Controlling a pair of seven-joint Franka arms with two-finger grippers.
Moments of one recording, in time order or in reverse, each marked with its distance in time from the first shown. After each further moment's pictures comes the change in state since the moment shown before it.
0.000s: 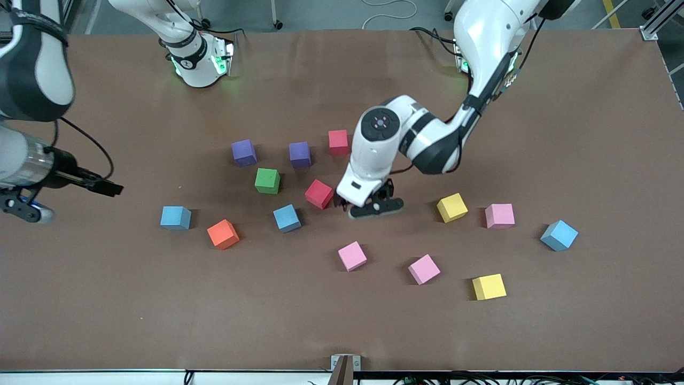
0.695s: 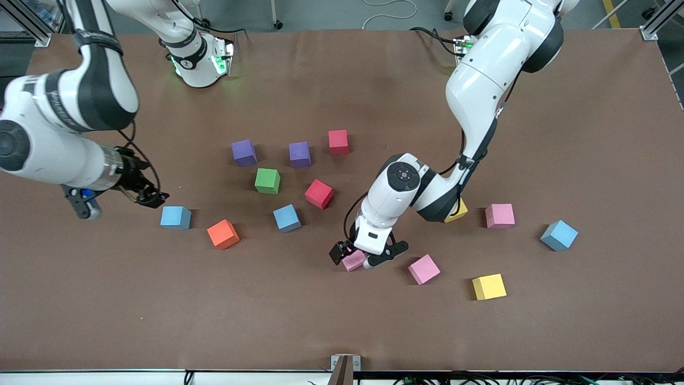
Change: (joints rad) left arm 0.043 0.293 -0.003 0.200 -0.030 0.367 -0.141; right arm 0.112 -0.017 0.004 -0.190 0.053 0.127 0.582
